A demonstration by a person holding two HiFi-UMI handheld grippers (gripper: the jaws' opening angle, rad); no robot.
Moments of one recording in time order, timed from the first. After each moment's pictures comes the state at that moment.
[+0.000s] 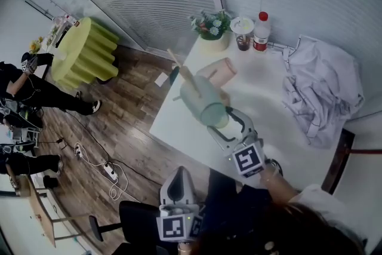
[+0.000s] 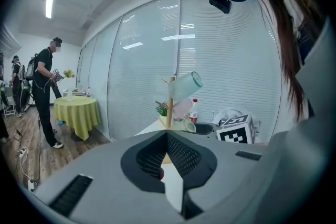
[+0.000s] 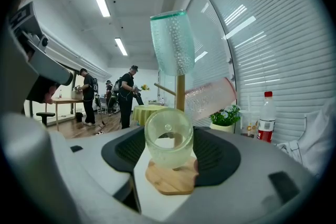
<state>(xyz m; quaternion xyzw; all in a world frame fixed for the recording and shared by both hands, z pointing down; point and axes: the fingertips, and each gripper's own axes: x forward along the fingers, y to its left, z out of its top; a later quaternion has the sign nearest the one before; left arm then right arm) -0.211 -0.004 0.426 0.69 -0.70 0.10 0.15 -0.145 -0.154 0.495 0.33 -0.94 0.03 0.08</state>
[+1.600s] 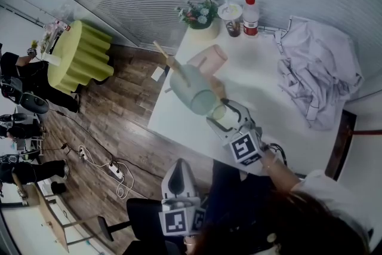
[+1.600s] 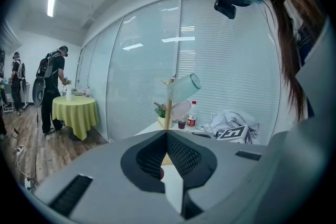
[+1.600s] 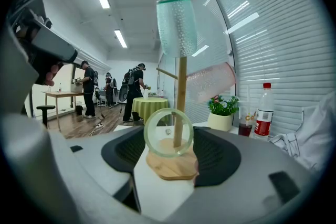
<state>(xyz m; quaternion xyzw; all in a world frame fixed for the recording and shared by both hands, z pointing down) -0.208 -0.005 0.423 0.70 -0.70 0.09 0.15 -0.140 -0.149 0.530 0.33 -0.94 0.03 0.13</state>
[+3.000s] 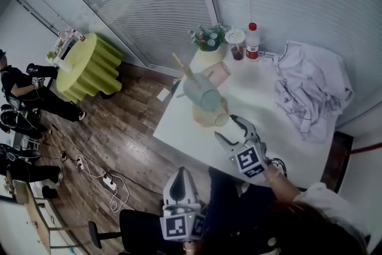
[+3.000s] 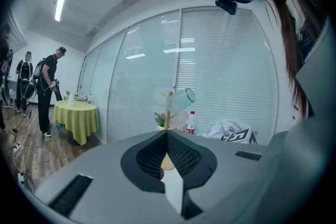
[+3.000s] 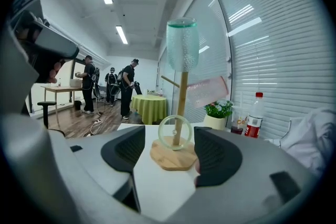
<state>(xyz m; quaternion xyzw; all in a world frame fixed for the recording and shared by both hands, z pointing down) -0.207 0.024 0.399 0.69 -0.71 0.03 0.11 -0.117 -0.123 0.514 0.34 -0.93 0.01 0.14</state>
